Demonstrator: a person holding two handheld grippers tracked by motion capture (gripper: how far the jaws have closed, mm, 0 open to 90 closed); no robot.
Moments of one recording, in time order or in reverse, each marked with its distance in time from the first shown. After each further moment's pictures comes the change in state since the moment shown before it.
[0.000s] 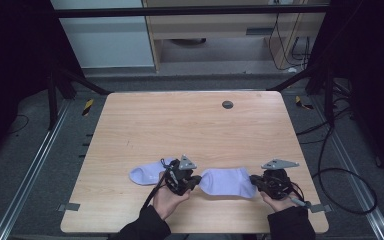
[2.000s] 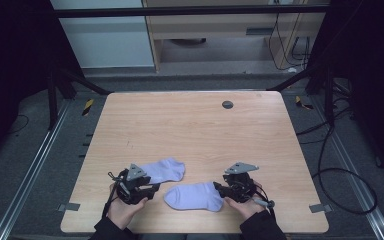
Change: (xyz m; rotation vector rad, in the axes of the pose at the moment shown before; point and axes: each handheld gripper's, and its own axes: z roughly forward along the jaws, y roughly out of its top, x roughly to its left) left arm 0.067 -0.077 -0.072 -0.053 0.210 -0.129; right arm 0.072 0.017 0.049 -0.030 0.073 -0.073
